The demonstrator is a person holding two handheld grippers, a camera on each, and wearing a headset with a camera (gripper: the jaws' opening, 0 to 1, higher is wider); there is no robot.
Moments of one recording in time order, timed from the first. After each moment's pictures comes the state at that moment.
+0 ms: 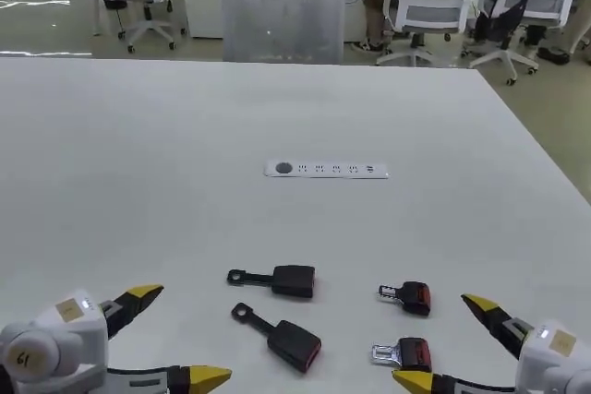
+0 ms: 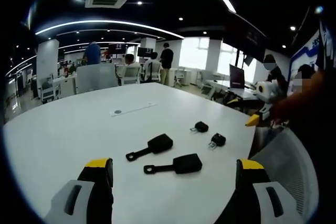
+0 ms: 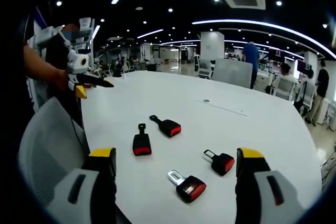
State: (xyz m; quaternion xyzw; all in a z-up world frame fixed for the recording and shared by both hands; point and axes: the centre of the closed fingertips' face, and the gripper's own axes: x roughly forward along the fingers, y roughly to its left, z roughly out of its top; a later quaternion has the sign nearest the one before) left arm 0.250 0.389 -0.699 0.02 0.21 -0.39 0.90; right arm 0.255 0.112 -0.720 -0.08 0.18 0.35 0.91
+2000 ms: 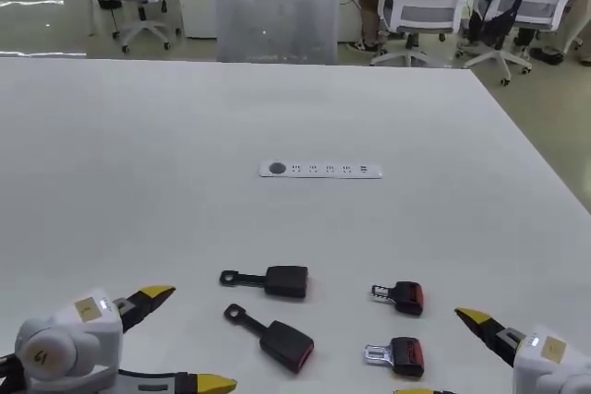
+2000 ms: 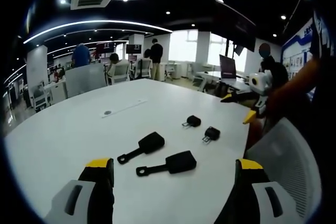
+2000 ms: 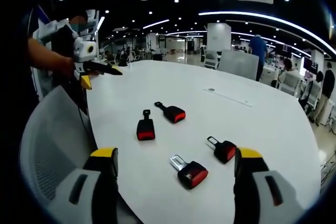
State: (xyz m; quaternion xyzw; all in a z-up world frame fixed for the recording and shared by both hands) left arm 0.250 0.364 -0.707 0.06 0.22 -0.43 0.88; right arm 0.243 0.101 -0.741 -0.10 0.22 0.38 0.90
